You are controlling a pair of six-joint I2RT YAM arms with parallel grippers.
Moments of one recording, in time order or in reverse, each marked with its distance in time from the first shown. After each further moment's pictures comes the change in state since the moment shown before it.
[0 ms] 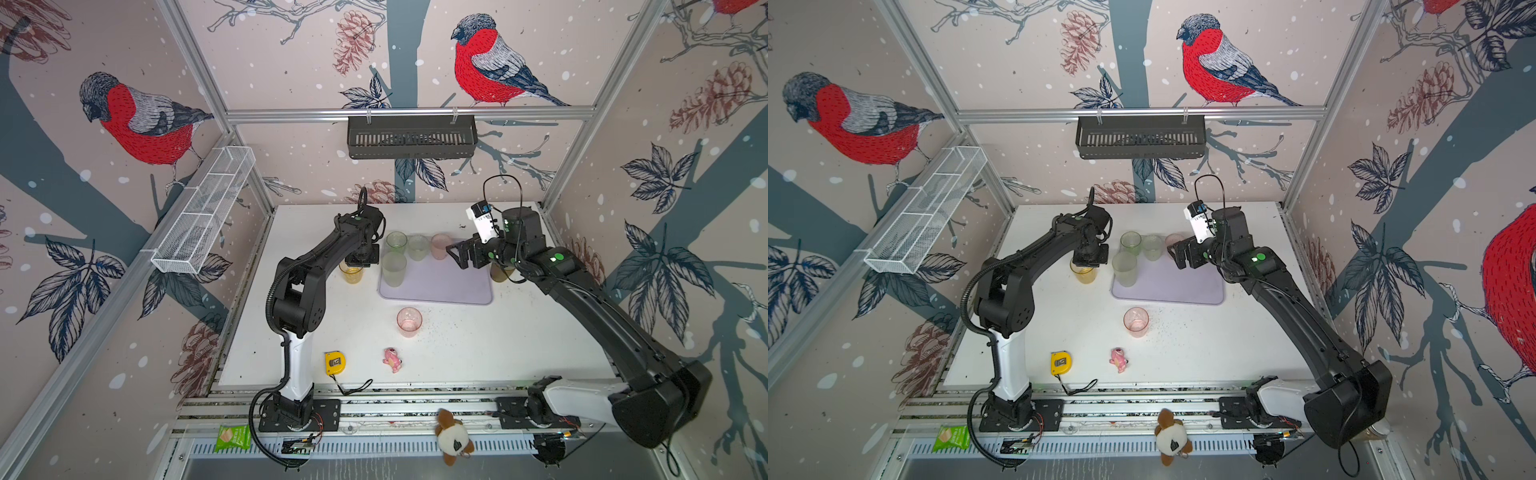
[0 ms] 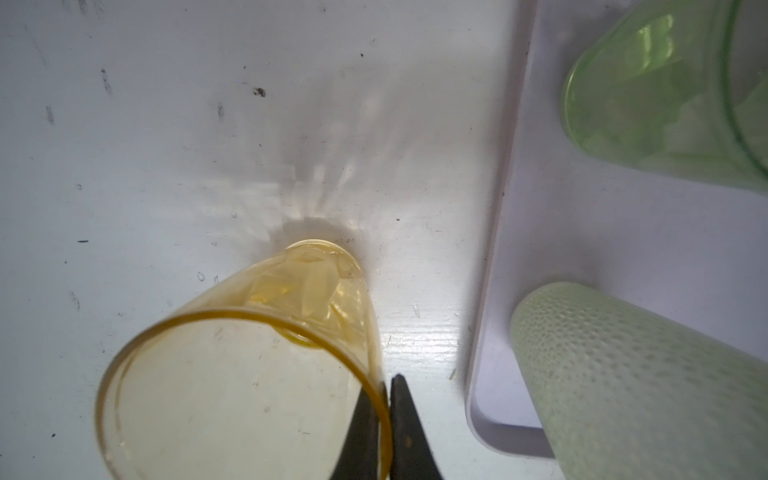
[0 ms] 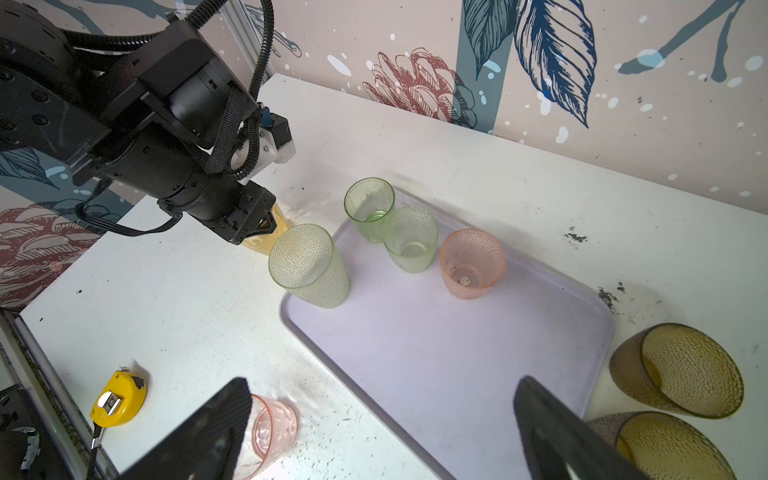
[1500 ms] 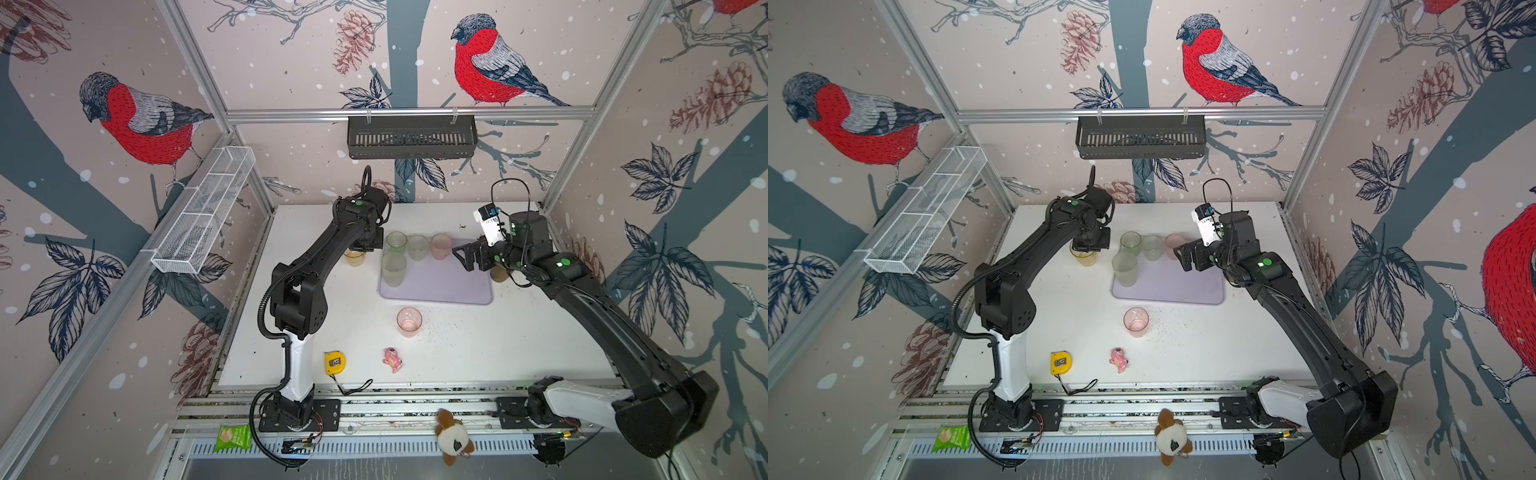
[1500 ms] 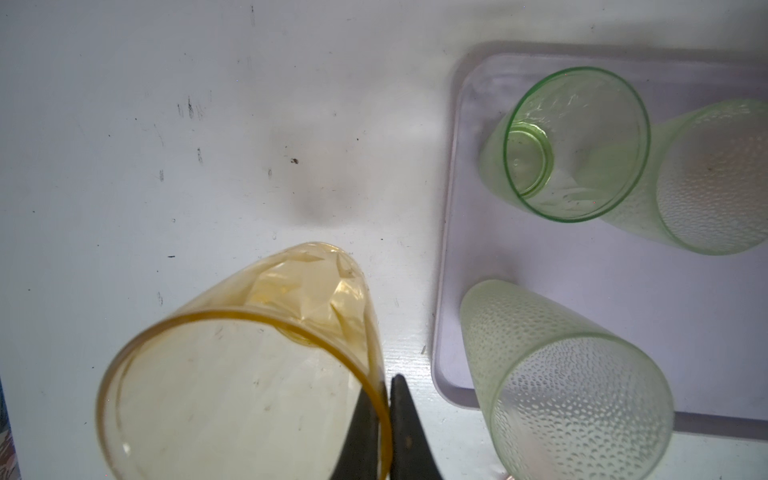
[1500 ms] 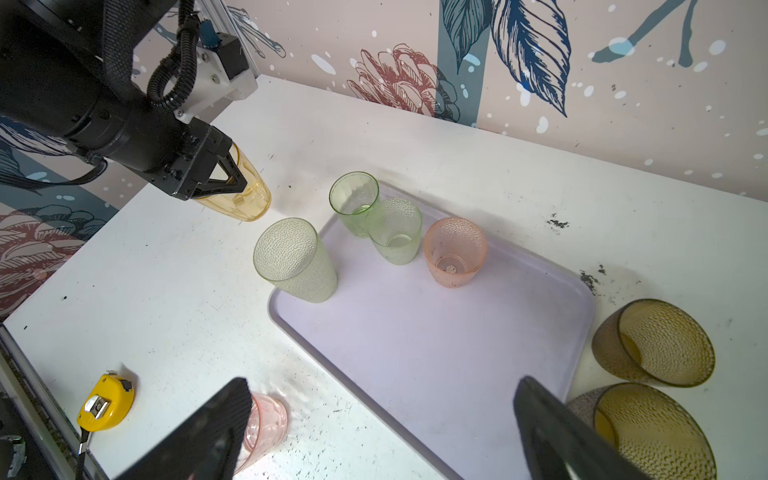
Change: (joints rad) left arm -0.047 0.007 0.293 -0.188 -0.060 -0.008; right arm -0.042 -0.047 -0.053 0.005 0.000 0.002
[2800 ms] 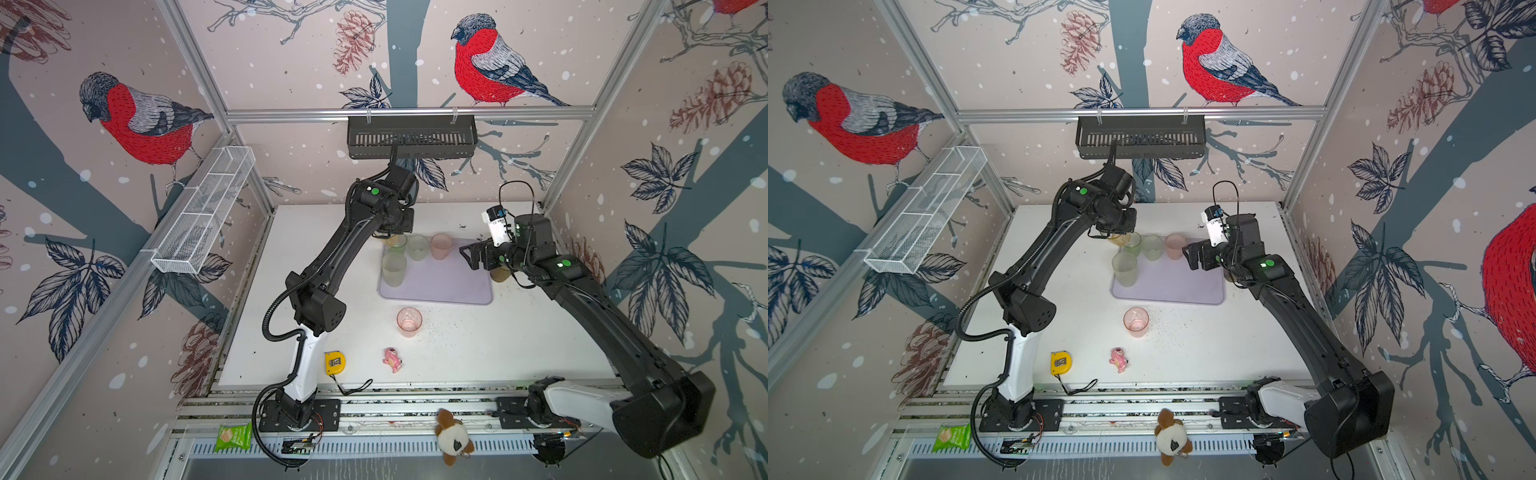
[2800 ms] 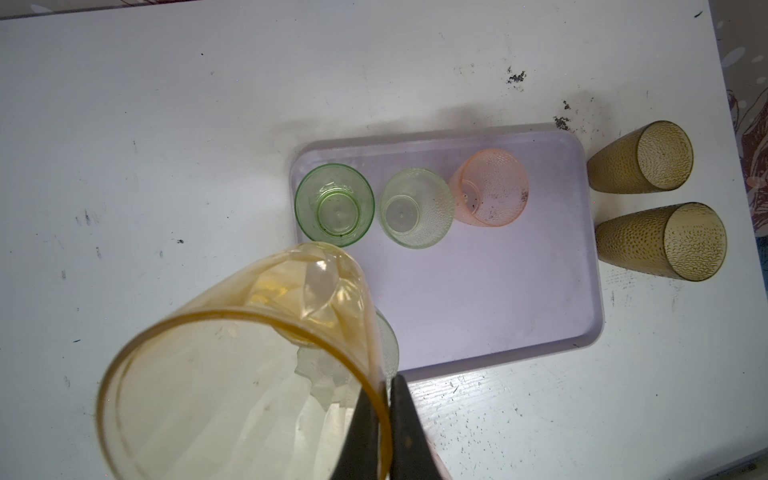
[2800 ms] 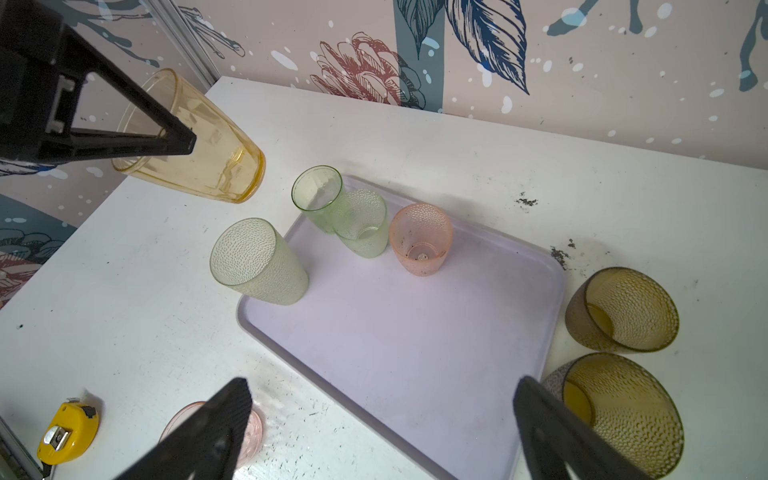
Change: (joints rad) left arm -0.154 0.113 0.479 -0.140 0.115 0.000; right arm -0.072 -0.002 -0.063 0.040 0.013 0.027
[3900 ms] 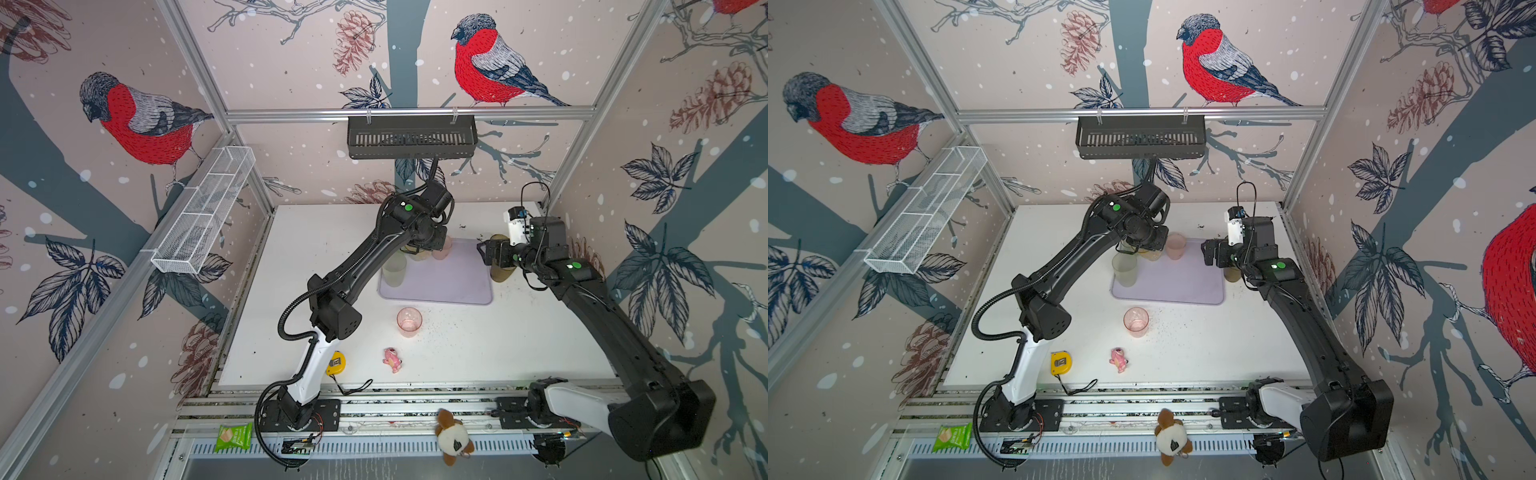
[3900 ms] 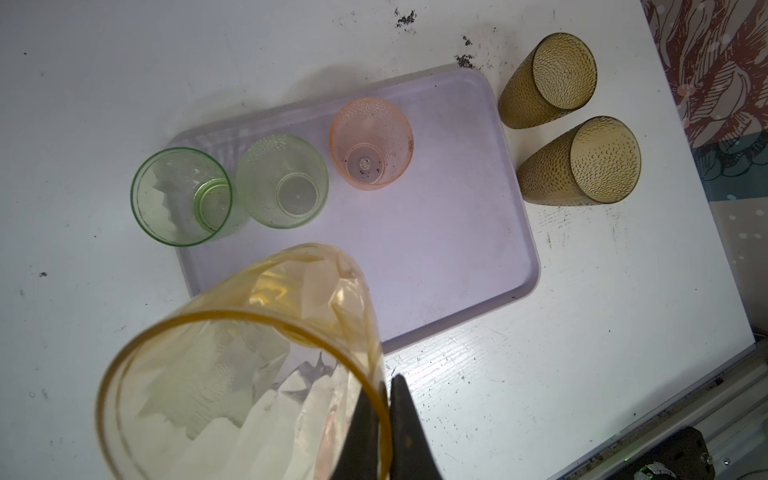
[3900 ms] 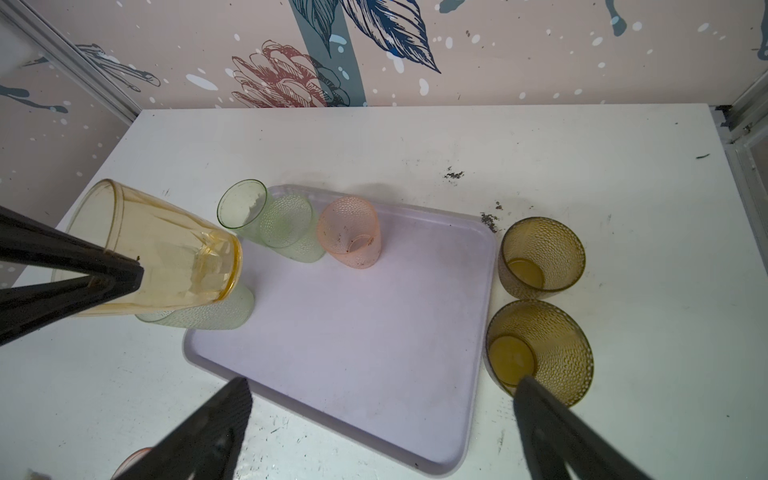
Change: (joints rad) left arm -0.175 0.071 0.016 0.038 0.026 -0.002; right arm -0.131 -0.022 -0.045 0.004 0.039 0.067
